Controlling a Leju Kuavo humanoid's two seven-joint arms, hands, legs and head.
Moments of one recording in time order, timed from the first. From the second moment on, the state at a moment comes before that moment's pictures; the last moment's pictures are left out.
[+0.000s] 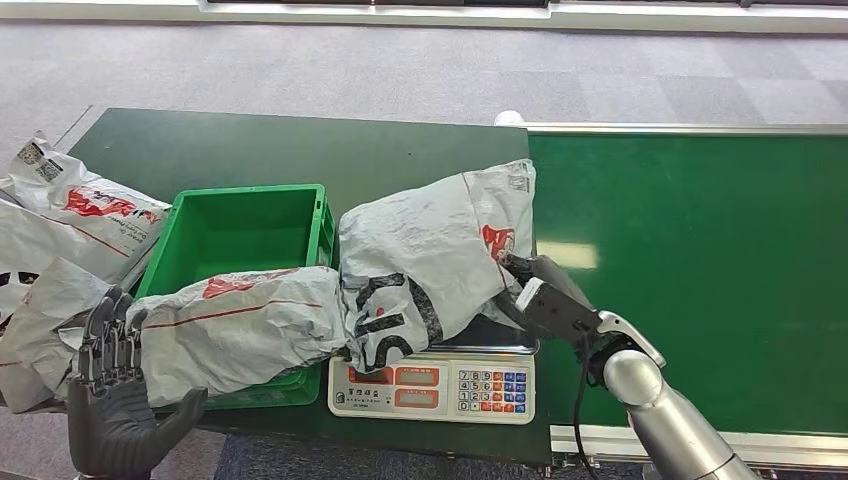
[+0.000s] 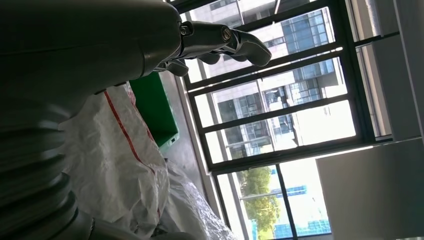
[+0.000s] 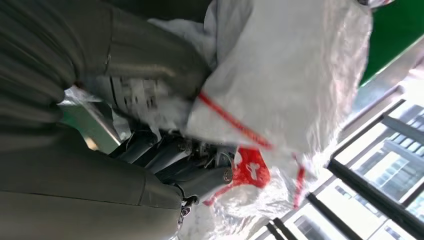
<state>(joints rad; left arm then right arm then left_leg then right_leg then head) 0.33 0.02 -0.05 -1.92 -0.01 0.04 -0.64 -0.30 -0.34 0.46 -1.39 0.29 0.16 -0.29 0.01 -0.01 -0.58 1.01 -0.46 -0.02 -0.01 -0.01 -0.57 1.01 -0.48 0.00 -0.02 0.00</state>
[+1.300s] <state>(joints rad) 0.31 0.00 -0.05 -1.92 -0.03 0.02 -0.64 -0.30 -0.35 0.50 -1.40 0.28 0.18 -0.32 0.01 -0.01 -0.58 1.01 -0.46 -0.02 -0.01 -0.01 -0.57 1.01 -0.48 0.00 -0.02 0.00</state>
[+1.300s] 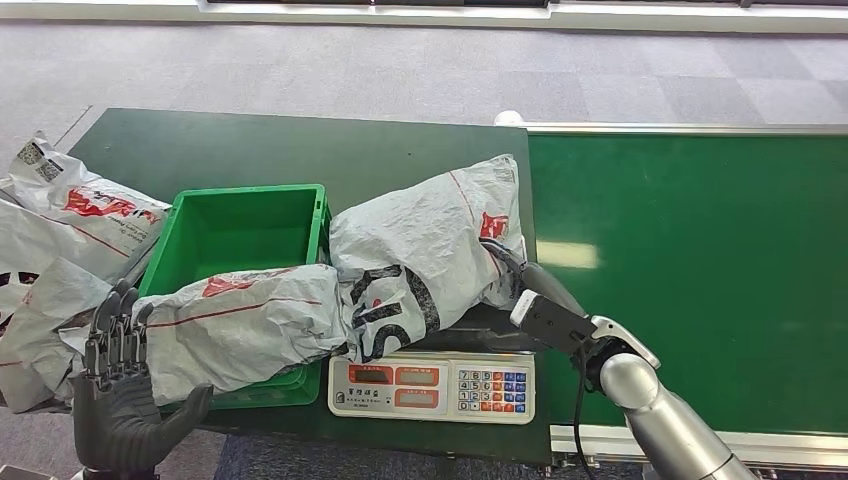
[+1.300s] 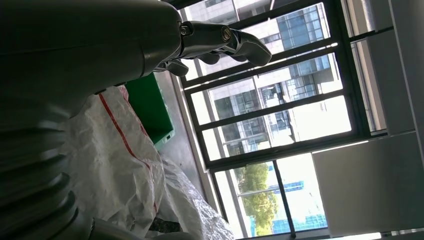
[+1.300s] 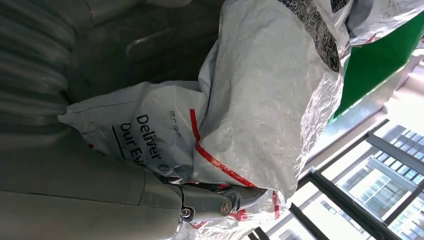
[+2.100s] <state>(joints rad) -0.42 -0.10 -0.47 -1.49 -0.81 0.15 -0.06 0.19 -0.23 0.28 -1.94 0.05 -0.39 -0.67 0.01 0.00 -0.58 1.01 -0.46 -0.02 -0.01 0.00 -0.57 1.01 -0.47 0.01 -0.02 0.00</state>
